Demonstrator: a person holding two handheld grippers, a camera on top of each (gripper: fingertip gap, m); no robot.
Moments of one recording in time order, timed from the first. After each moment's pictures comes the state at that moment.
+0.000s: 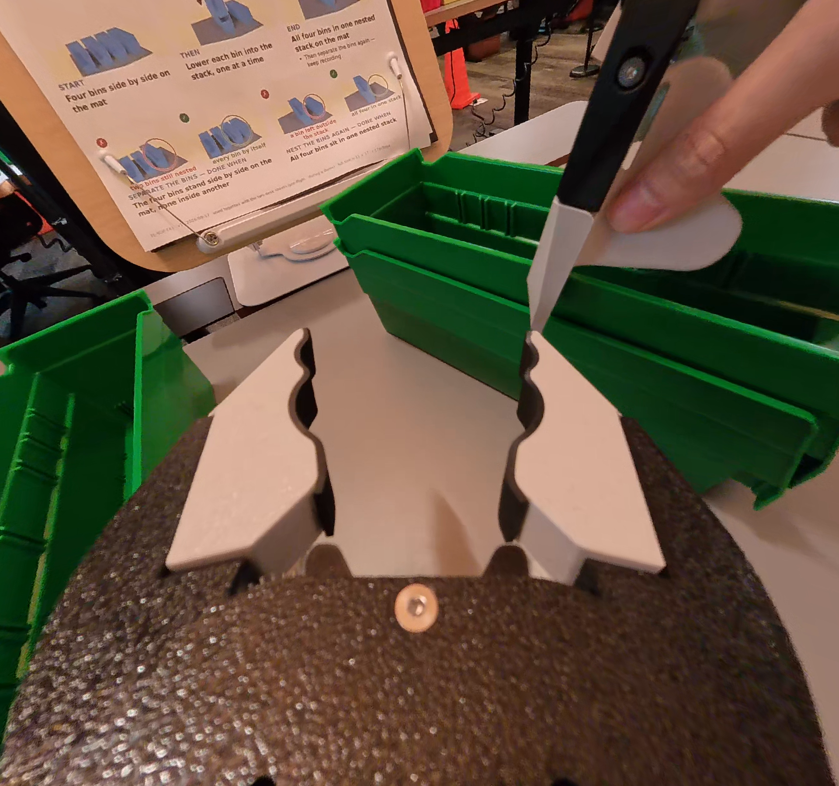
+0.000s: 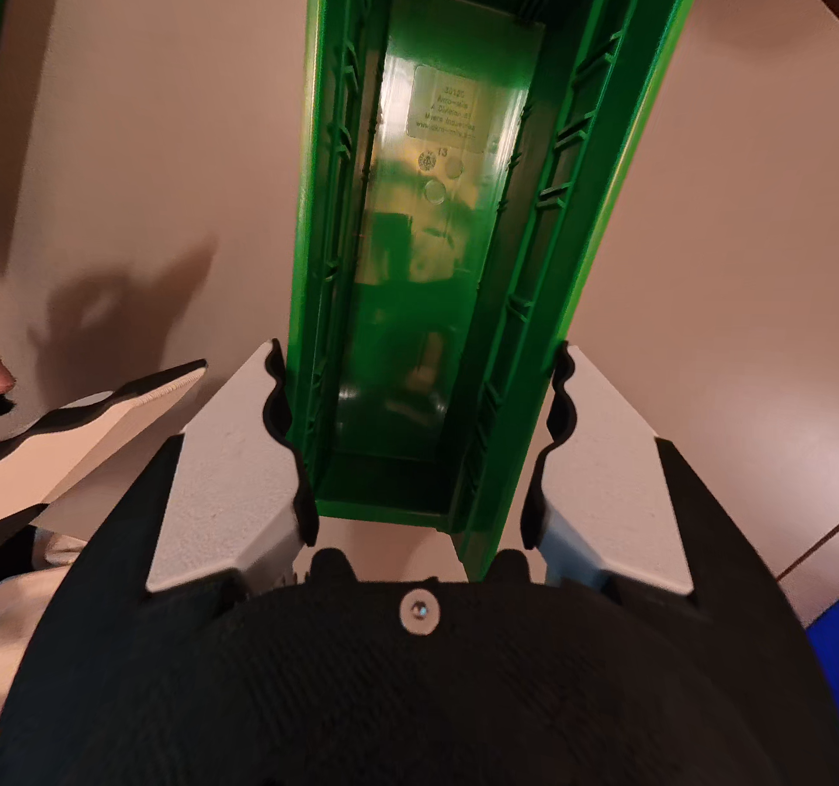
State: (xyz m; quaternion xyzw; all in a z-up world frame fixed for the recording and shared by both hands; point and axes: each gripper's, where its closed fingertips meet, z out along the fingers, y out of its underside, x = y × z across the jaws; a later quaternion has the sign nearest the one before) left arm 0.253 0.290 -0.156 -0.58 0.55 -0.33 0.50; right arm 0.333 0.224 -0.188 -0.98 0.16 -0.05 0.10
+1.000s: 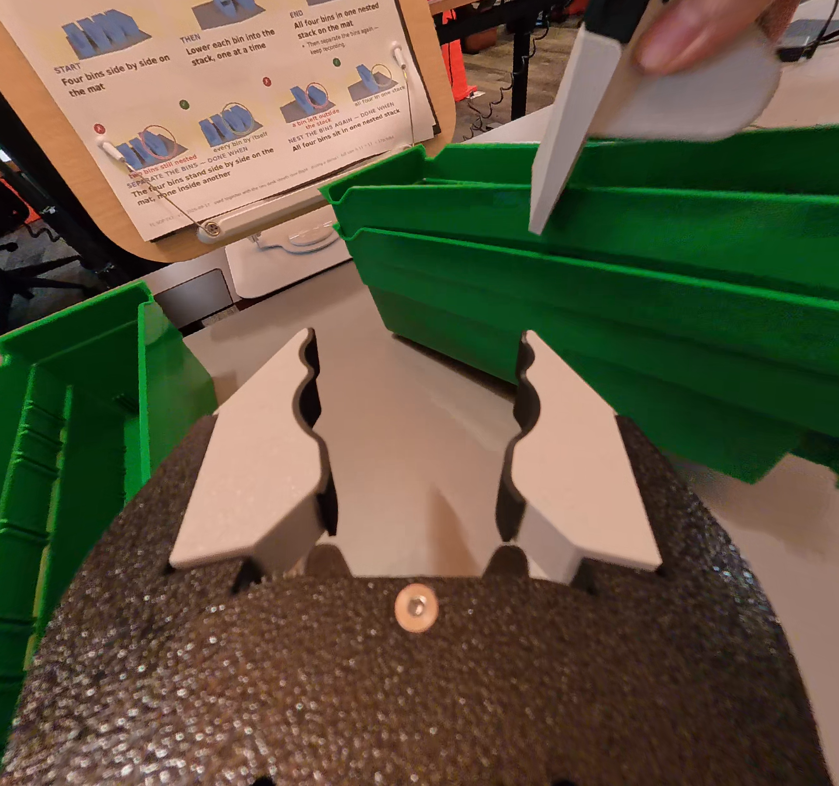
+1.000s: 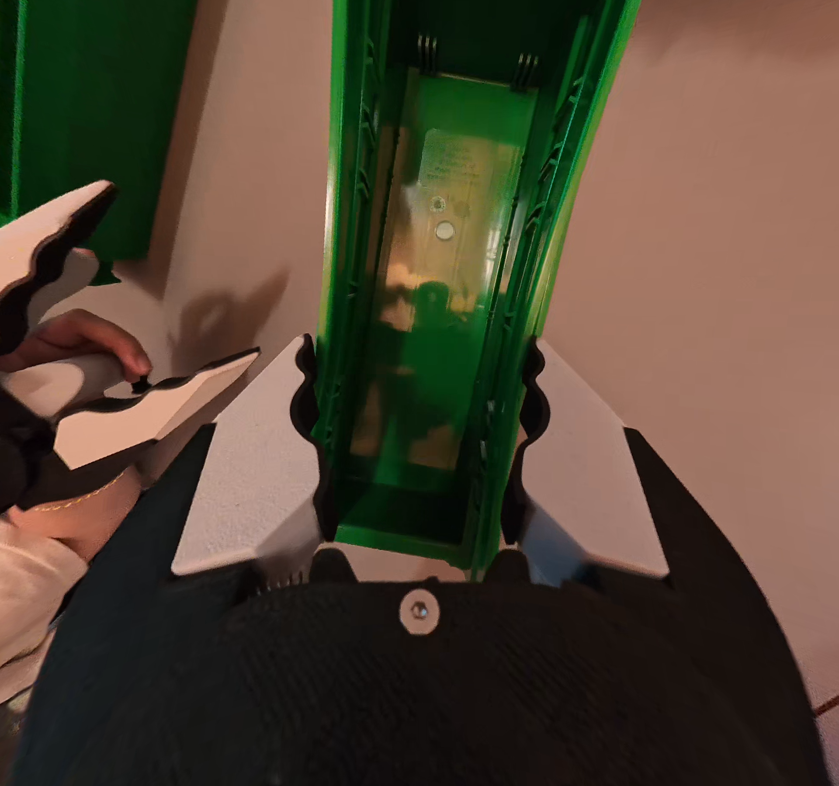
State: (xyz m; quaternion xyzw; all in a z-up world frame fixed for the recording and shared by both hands) left arm 0.250 0.296 -0.158 -0.59 0.55 -0.33 0.49; right arm 0.335 0.234 -0.157 -0.97 0.20 0.06 0.15
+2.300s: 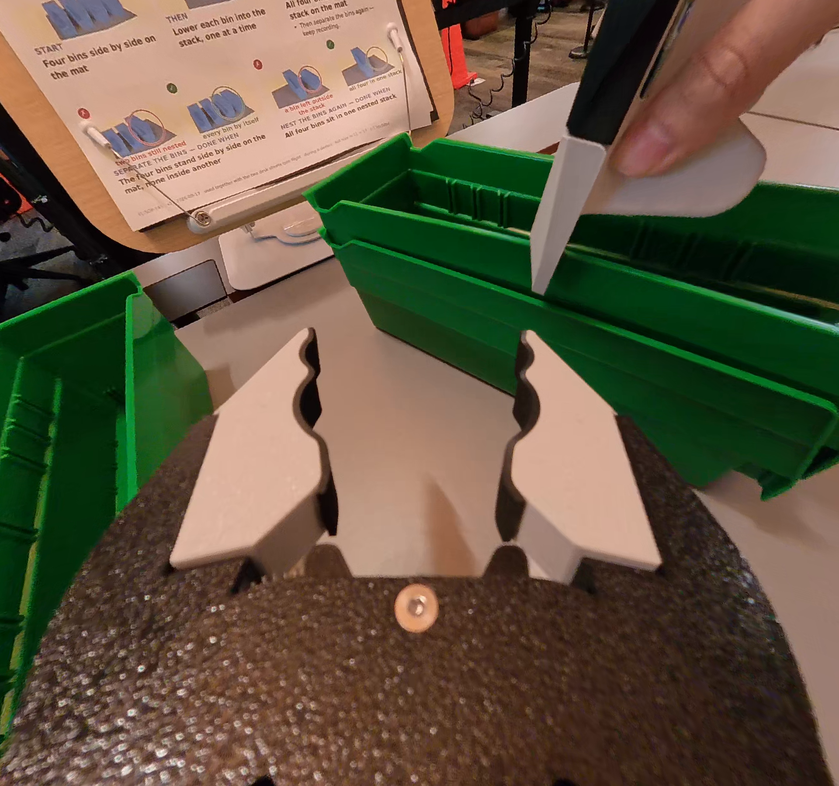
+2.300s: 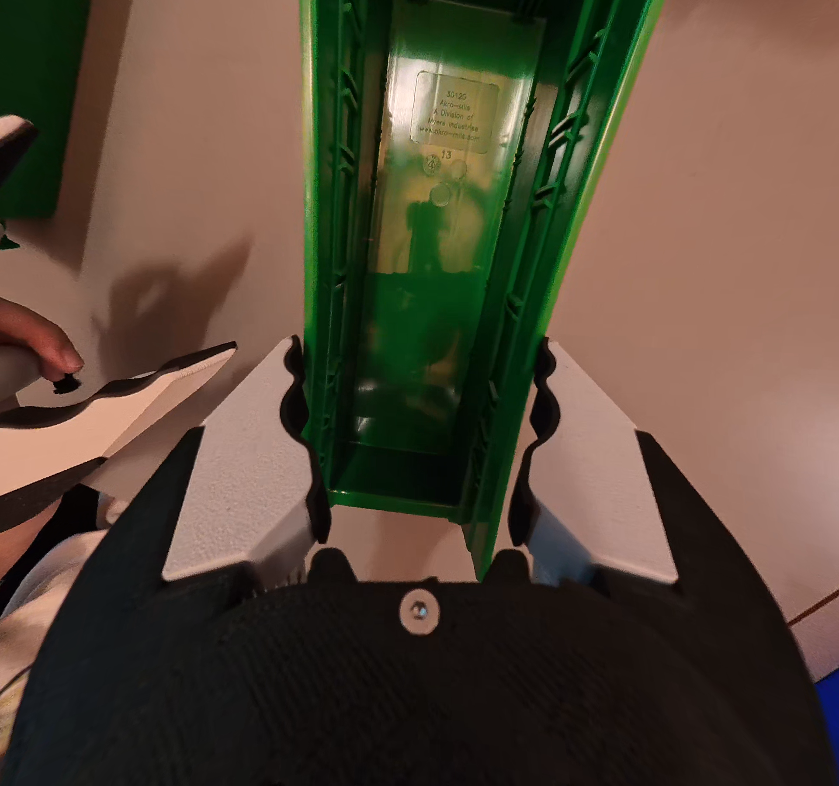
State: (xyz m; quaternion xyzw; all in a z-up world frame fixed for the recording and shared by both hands) left arm 0.252 0.294 -0.164 -0.59 0.56 -0.32 0.48; right arm 0.329 0.230 -0.180 -0.98 0.17 0.01 0.10
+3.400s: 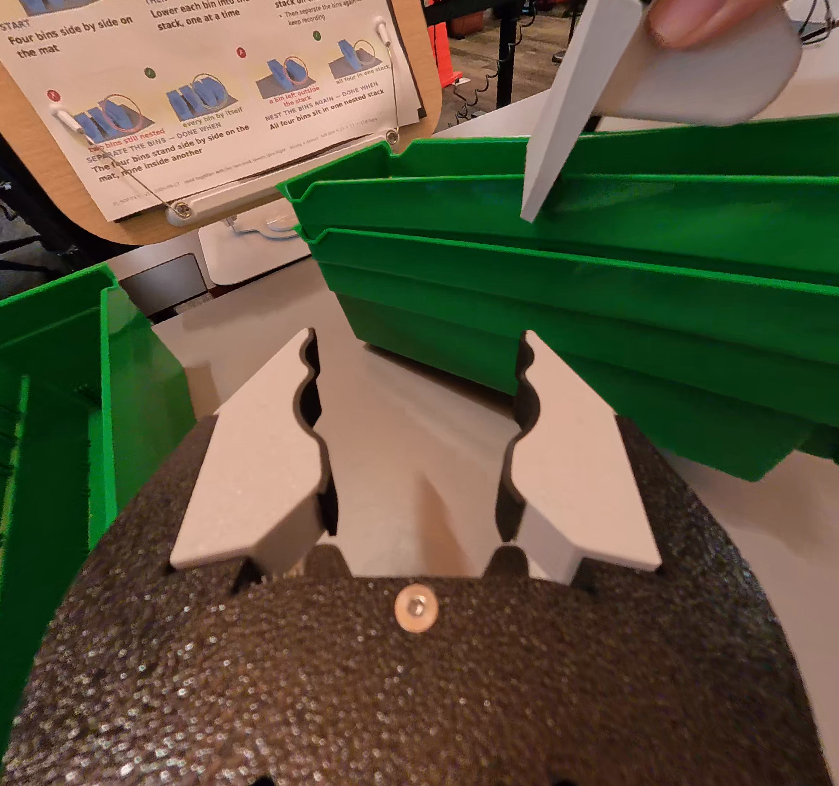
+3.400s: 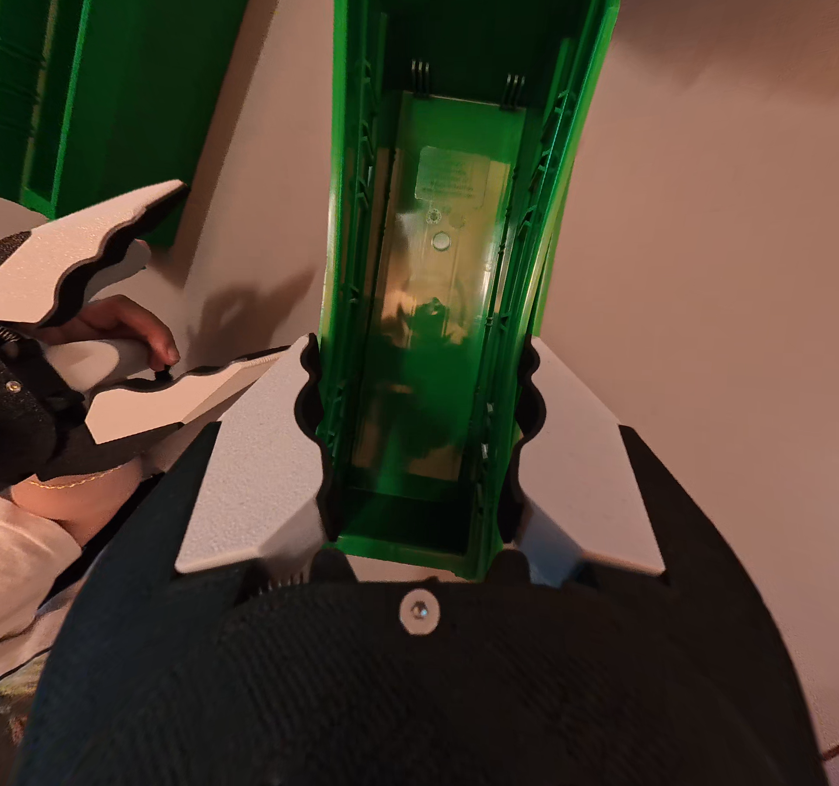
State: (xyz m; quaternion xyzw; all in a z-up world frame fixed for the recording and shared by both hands) left arm 0.252 0.290 -0.166 -0.60 0.56 -0.34 0.47; right arm 0.327 0.238 -0.152 -0.97 0.17 0.07 0.17
